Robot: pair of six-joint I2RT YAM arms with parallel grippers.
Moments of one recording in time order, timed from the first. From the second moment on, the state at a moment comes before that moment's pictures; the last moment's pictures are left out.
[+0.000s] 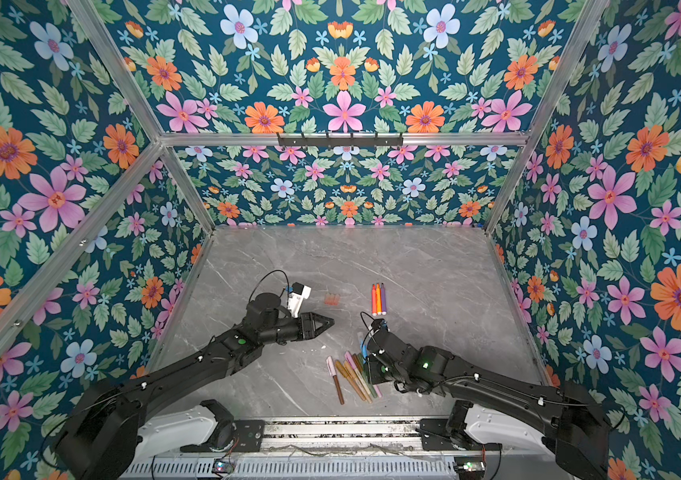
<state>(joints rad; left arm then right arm) -0.68 1.19 0.55 0.20 0.51 -0.84 1.02 1.02 0.63 -0.52 -0.03 0.81</state>
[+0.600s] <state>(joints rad) -0.82 1.36 0.59 0.41 0.48 -0.94 1.01 1.00 0.66 -0.47 -0.07 0.80</state>
